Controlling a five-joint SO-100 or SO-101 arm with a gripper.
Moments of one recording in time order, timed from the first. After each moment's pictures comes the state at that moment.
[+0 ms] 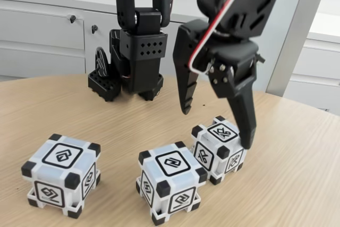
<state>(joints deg) -11.8 103.5 113.4 82.9 -17.5</state>
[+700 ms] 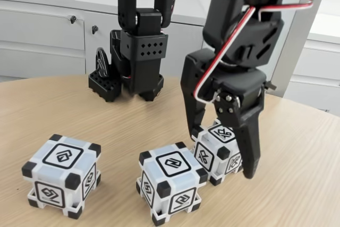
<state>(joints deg) -11.5 96.2 113.3 70.8 -14.4</state>
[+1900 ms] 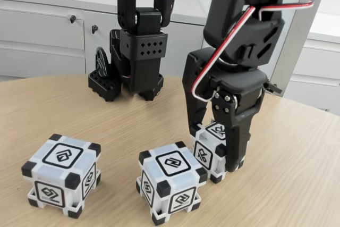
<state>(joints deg) -11.8 95.7 113.2 70.6 -9.1</state>
